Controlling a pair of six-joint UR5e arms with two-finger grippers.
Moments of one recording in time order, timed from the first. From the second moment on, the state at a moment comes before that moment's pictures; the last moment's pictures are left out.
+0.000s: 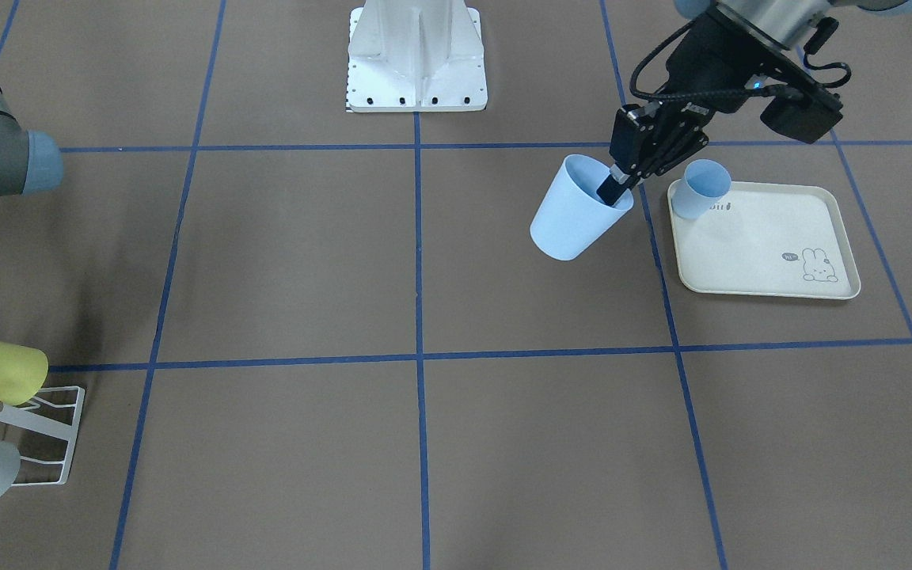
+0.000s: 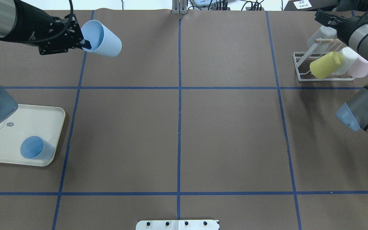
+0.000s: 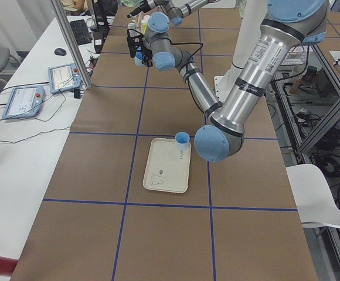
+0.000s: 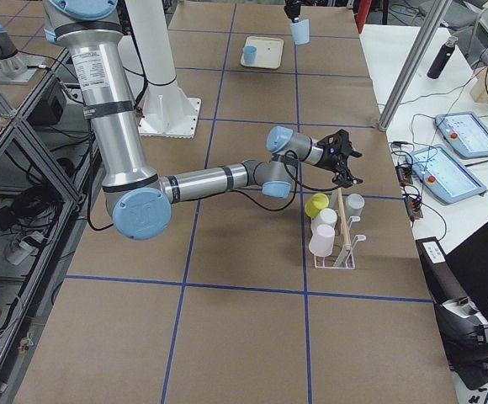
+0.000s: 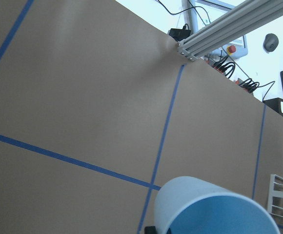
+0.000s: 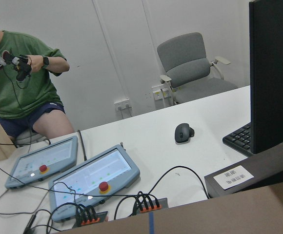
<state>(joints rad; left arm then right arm) -0.97 -2.11 -1.98 -1.91 -2.16 -1.64 1.01 -1.35 1.54 -0.42 1.39 1.16</state>
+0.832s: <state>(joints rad) -0.79 -2.26 -1.89 -2.23 -1.85 -2.06 0.96 -1.39 1.99 -0.42 1.65 1.97</state>
